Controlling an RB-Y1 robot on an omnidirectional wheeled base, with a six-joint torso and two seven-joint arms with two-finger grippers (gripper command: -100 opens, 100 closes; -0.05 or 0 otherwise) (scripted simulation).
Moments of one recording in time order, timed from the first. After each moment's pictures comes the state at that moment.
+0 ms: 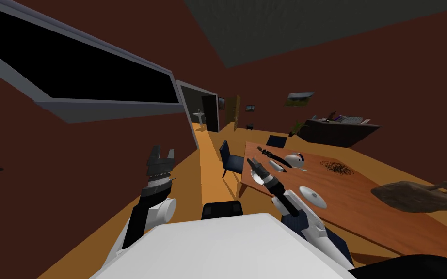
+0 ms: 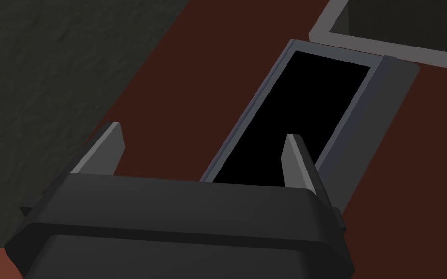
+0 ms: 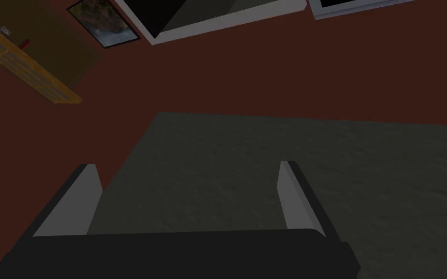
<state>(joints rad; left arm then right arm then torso) 0.51 0.04 0.02 -2.32 0.05 -0.43 -0.04 0.46 -0.49 0.00 -1.90 0.37 -0.52 0.15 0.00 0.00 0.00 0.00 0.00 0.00</state>
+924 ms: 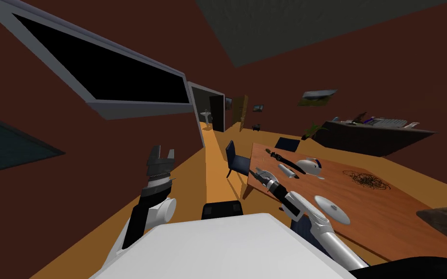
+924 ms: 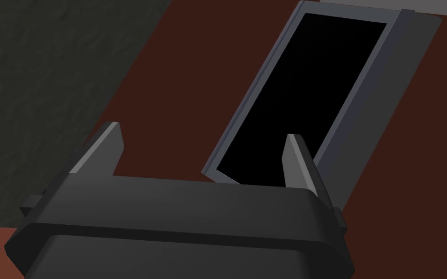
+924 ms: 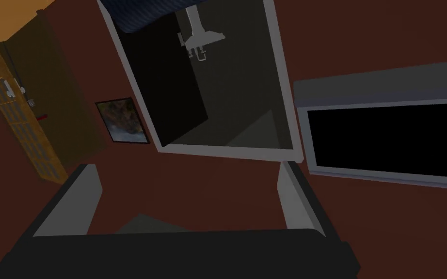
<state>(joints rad) 0.51 0.04 0.02 -2.32 0.05 -0.43 -0.04 0.42 -0.64 0.05 -1.63 0.60 -0.45 0.17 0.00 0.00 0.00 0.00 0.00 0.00</state>
